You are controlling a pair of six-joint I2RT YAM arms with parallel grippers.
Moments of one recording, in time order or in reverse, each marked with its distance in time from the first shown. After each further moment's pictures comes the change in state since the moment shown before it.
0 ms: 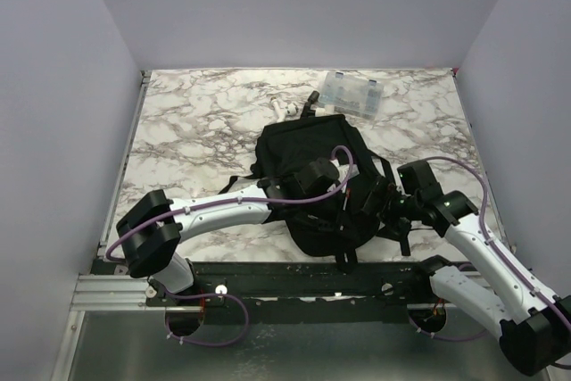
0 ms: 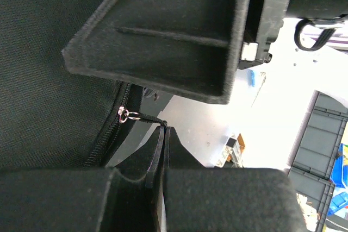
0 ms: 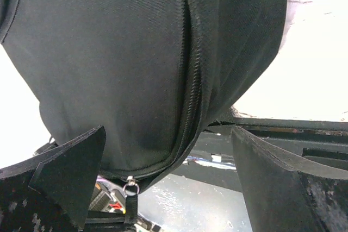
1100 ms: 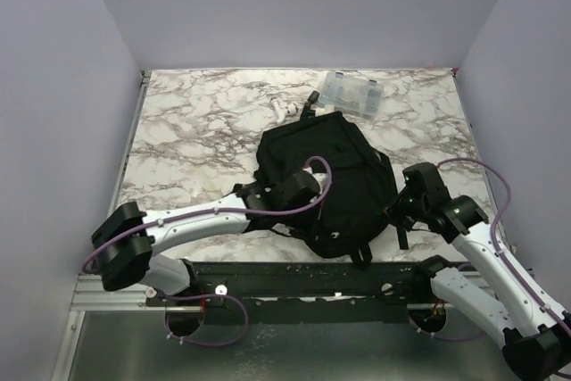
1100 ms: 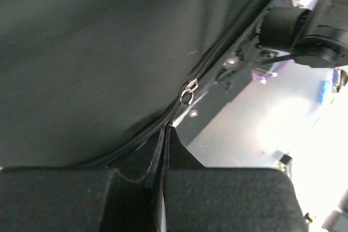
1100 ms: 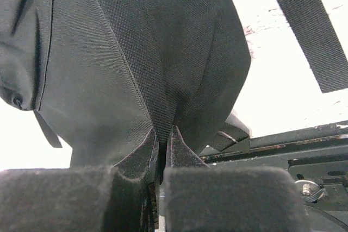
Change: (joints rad) left arm -0.008 -0.101 -0.091 -0.206 -0.182 0.100; right arm 0.007 -0.066 0.020 -0.044 0.291 0.136
